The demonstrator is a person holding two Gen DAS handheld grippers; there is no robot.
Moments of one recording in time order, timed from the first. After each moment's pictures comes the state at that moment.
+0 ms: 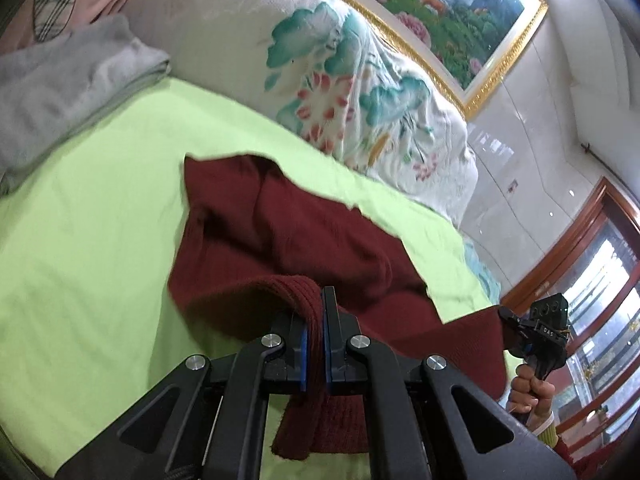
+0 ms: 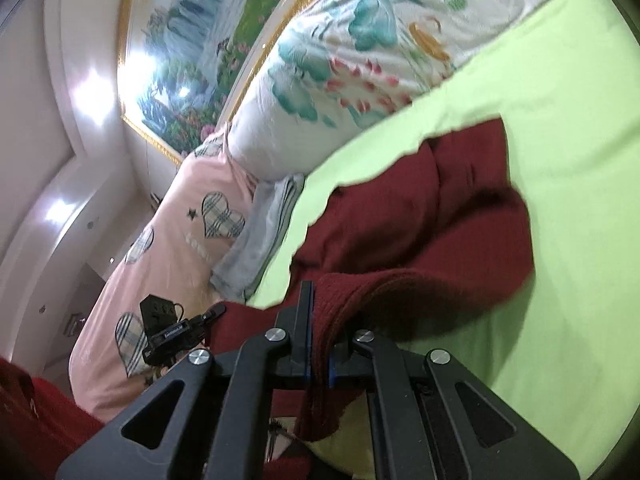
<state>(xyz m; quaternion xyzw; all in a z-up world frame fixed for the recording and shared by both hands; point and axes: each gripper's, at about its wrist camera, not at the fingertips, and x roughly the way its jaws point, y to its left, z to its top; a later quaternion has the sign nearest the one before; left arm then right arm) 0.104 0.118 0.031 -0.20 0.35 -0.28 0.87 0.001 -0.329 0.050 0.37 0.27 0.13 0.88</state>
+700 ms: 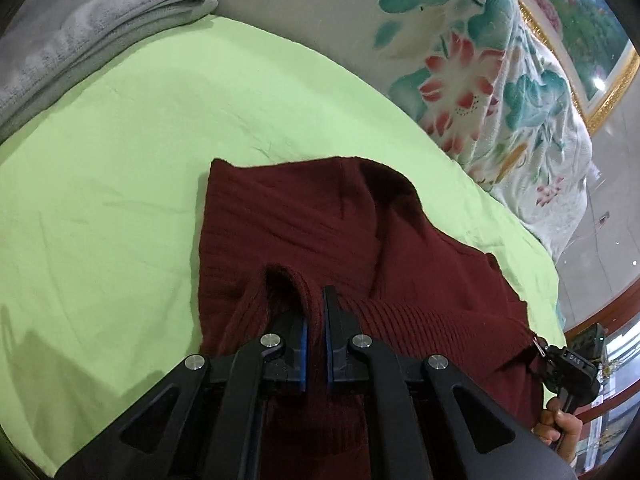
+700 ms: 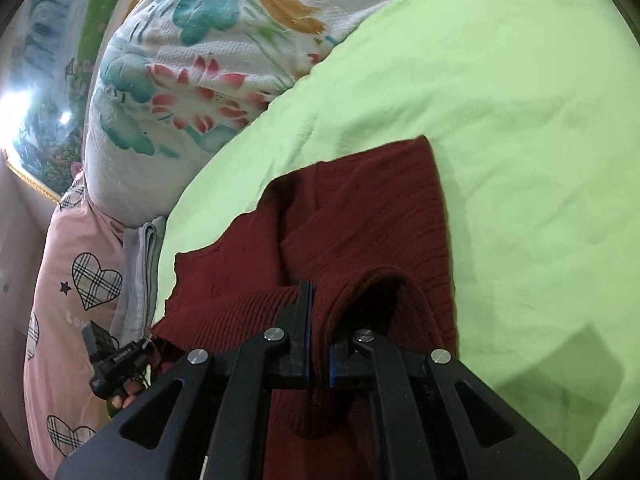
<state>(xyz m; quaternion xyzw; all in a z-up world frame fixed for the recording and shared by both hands) 0.333 0.066 -0.068 -0.20 0.44 -0.16 0.86 0.176 -0.425 -0.048 0.40 0.37 -0.03 0.84</state>
